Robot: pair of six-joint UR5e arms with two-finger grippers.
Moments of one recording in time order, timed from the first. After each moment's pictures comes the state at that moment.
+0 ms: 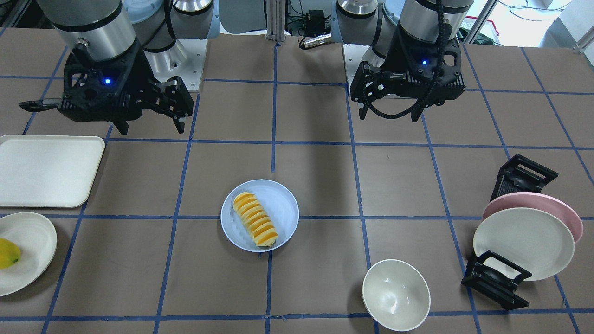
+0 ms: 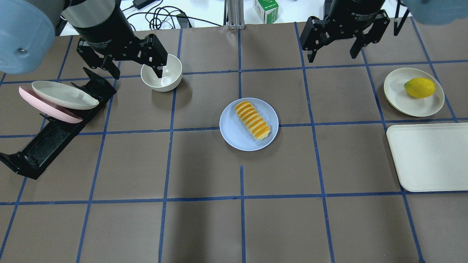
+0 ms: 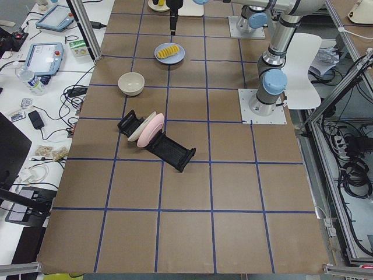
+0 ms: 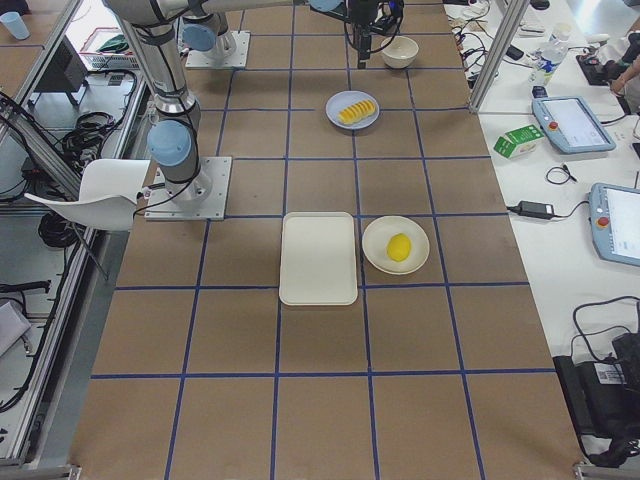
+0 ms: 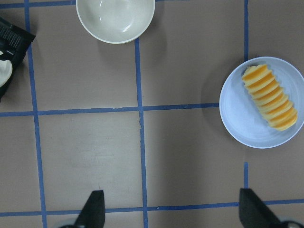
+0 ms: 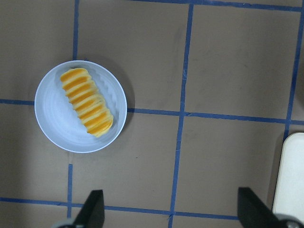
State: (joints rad) left arm -1.65 -1.60 -1.47 -1.58 1.56 -0.05; right arm 1.61 -1.47 1.39 -1.52 -1.54 -0.06
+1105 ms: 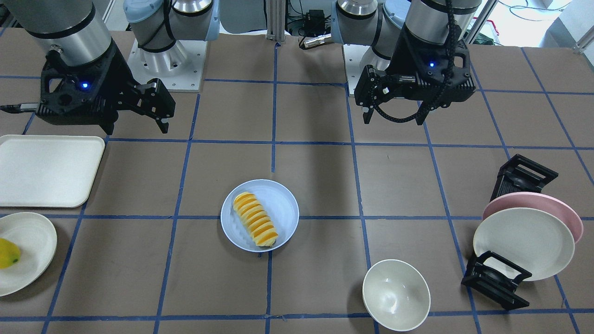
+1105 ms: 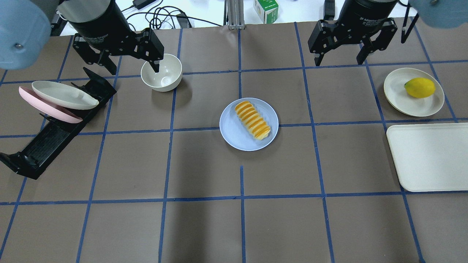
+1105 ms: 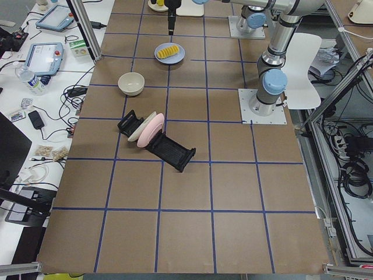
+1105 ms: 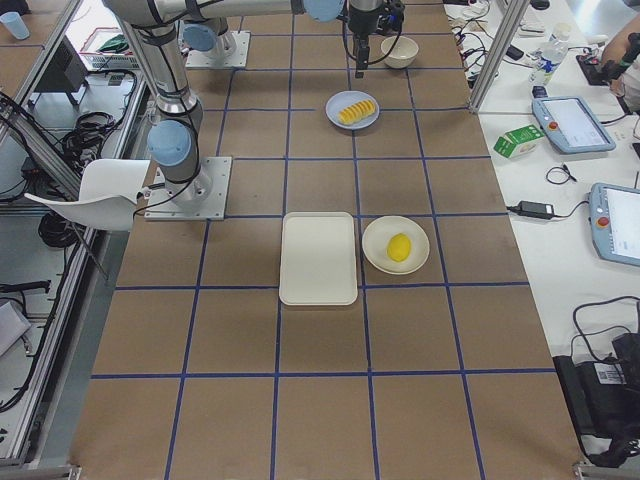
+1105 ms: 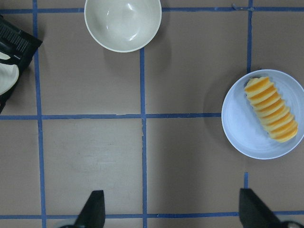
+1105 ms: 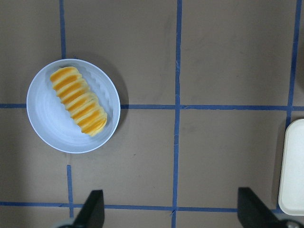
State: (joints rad) left arm -1.64 -1.61 -1.46 -1.56 1.57 -0.07; right arm 1.58 -1.47 1.42 -1.52 -1.52 0.00
